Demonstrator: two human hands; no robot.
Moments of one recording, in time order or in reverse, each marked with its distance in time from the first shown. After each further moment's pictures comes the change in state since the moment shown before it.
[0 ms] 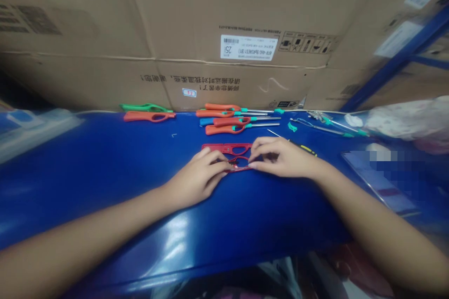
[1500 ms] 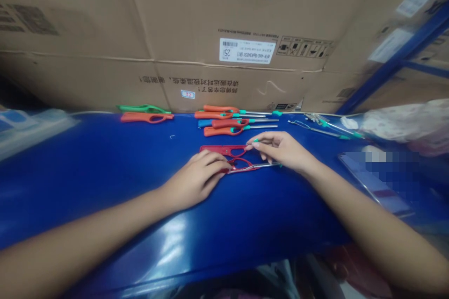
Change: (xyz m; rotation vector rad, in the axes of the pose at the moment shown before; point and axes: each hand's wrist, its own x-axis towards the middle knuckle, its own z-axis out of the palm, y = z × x) left_hand 0.001 -0.001 -0.001 -0.014 0.006 -0.007; right_hand 0.008 0.003 0.003 0.544 0.204 0.486
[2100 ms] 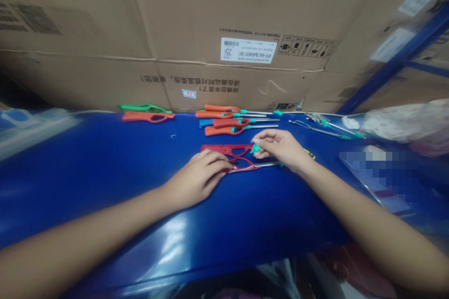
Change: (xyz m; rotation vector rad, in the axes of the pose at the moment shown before) left_hand 0.000 -0.001 0.001 0.010 -0.003 0.000; right_hand 0.009 0.014 0.006 0.299 0.146 0.050
